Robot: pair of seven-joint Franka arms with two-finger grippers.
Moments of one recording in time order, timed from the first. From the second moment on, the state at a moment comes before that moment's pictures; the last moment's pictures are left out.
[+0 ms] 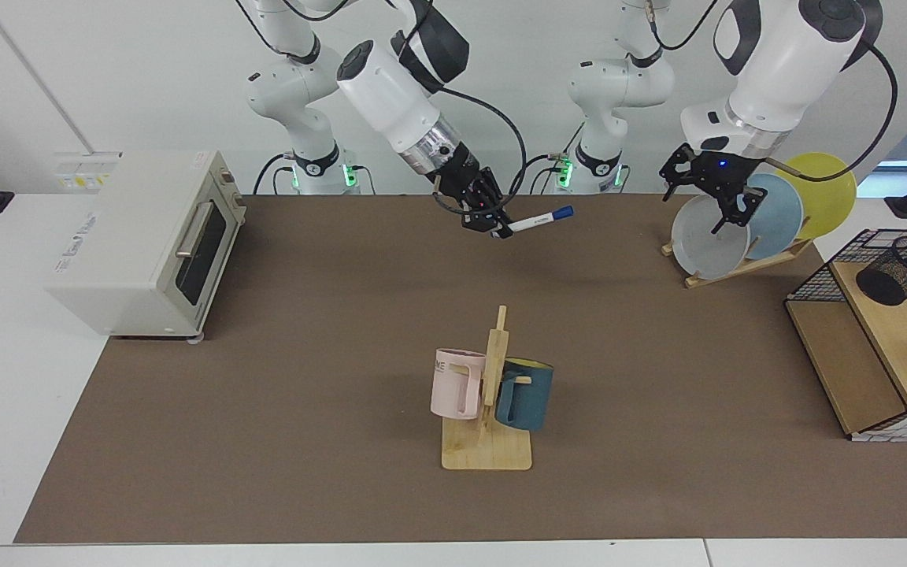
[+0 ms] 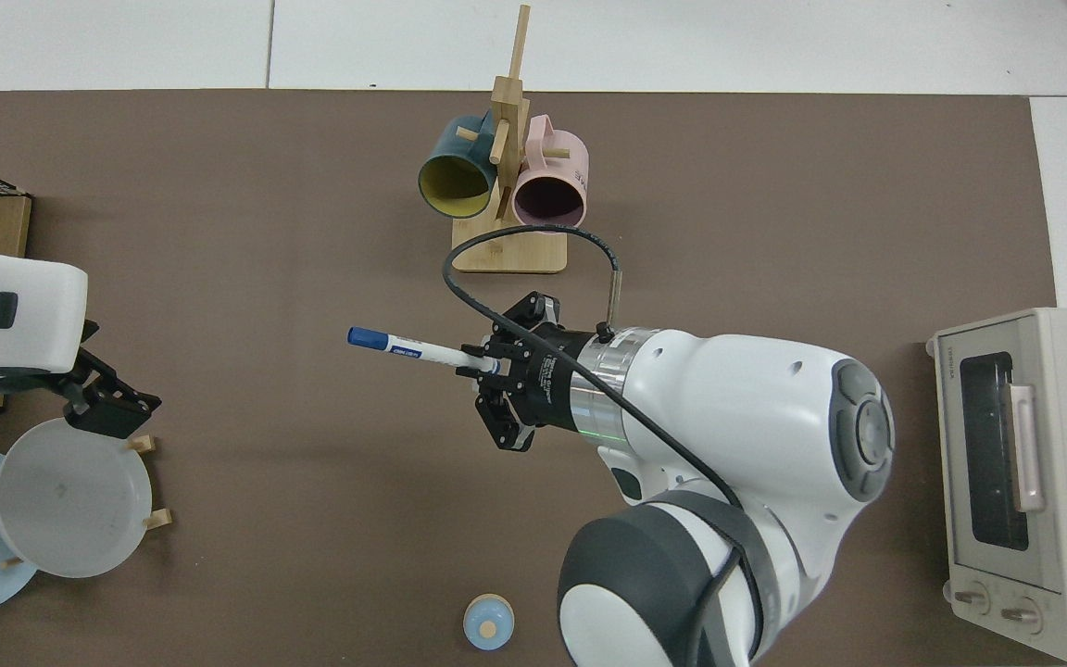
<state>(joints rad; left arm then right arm) -0.07 -0.07 -0.02 -1.73 -0.02 1.60 0.79 0.67 0.03 -0.07 -1.93 0.69 2.46 1.96</state>
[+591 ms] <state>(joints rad) -0.08 -0.06 -0.12 -1.72 -0.01 1.84 1.35 0.79 0.06 -0.07 -1.95 0.74 2.58 1.98</state>
